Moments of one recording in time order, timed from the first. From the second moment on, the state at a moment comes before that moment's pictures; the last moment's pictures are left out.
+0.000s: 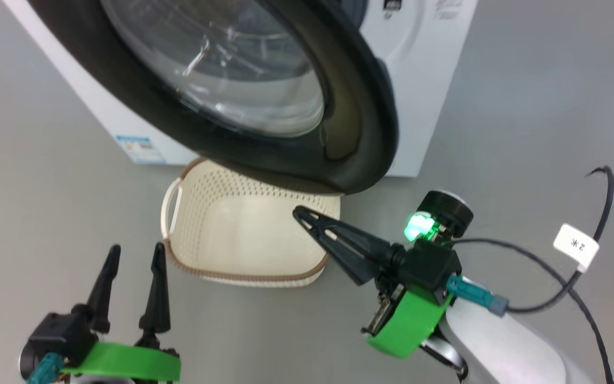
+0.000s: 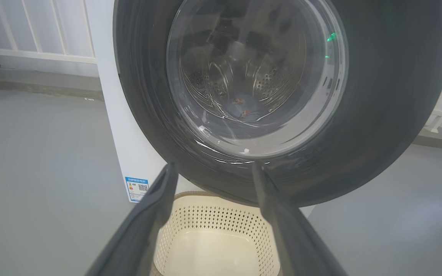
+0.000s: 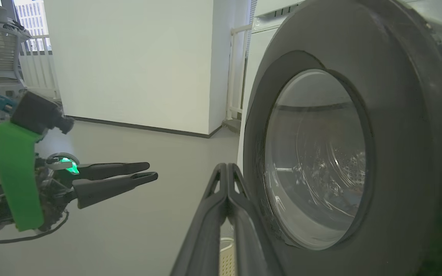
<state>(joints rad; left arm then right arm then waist) -0.07 0.04 -0.06 0.07 -0.28 -0.13 -0.26 -0.52 -0.25 0.71 0.07 0.30 0.13 -0.26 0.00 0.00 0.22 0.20</state>
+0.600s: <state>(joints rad) -0.19 0.04 -0.10 0.04 -0.33 -0.13 -0.26 -0.62 -0.24 0.56 0.21 0.29 0.13 -0.26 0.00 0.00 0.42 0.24</state>
